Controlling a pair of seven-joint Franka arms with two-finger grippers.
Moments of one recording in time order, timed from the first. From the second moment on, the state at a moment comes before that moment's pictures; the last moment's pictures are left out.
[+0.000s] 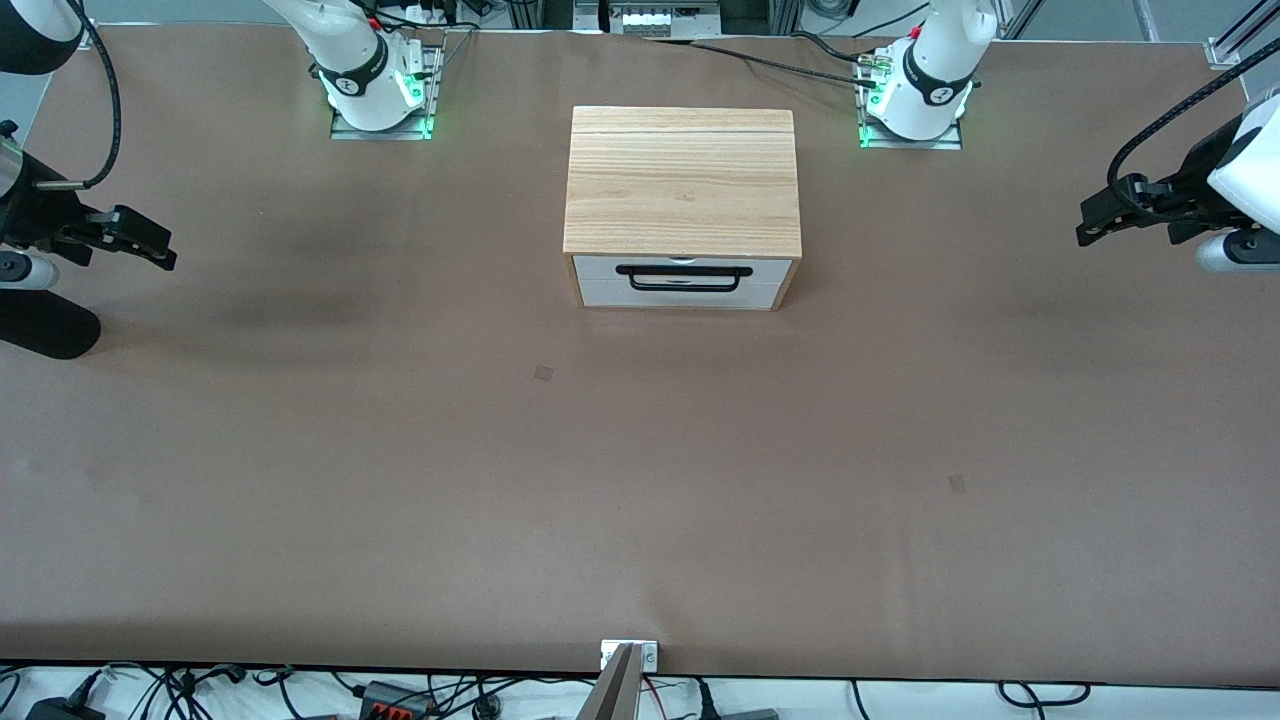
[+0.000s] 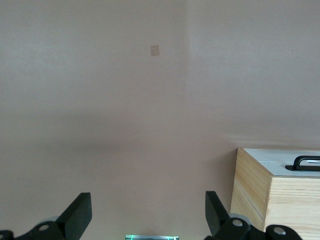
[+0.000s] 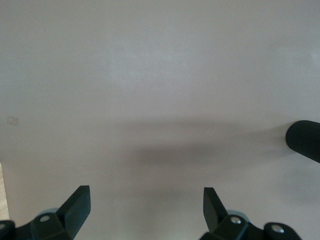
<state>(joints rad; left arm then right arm) 0.01 0.07 -0.06 -1.44 -0.01 1.42 -0.09 -0.03 -0.01 -0.02 -1.73 -0.04 1.69 -0.01</state>
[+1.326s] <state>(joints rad) 0.04 0.22 -0.05 -1.44 -0.20 1.45 0.00 0.01 0.03 0.00 -1.73 -0.03 1.64 -0.01</state>
